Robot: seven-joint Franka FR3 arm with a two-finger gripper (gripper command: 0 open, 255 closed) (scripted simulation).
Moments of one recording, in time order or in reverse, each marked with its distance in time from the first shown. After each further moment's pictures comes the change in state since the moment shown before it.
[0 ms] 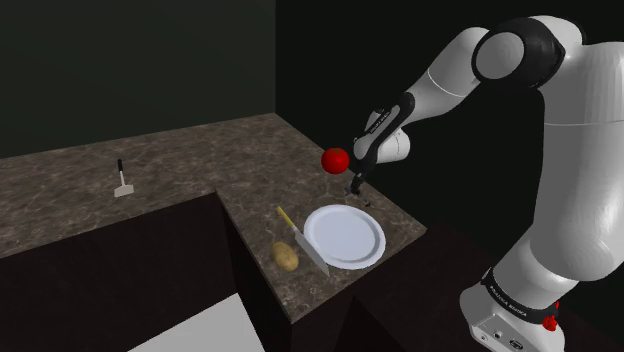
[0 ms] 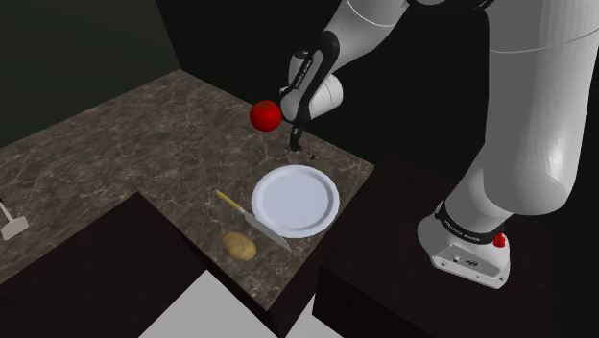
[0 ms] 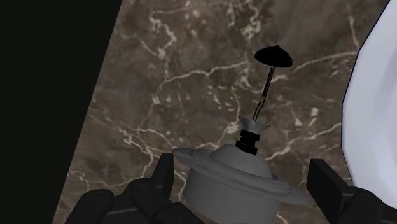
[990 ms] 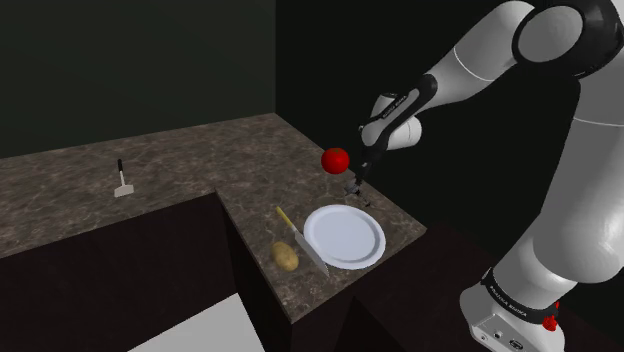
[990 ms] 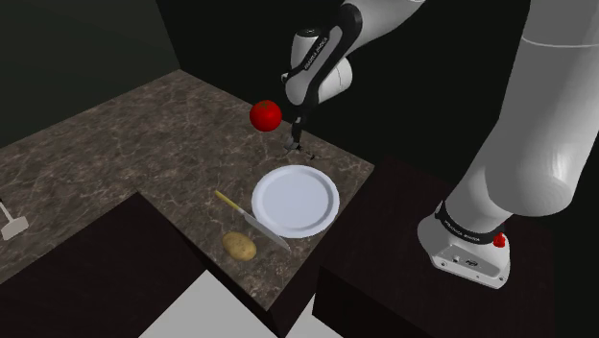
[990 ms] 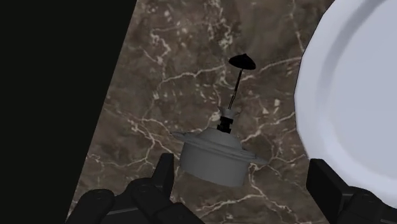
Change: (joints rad) arm 0.049 -0.184 -0.046 -0.087 -0.055 -0.103 0.069
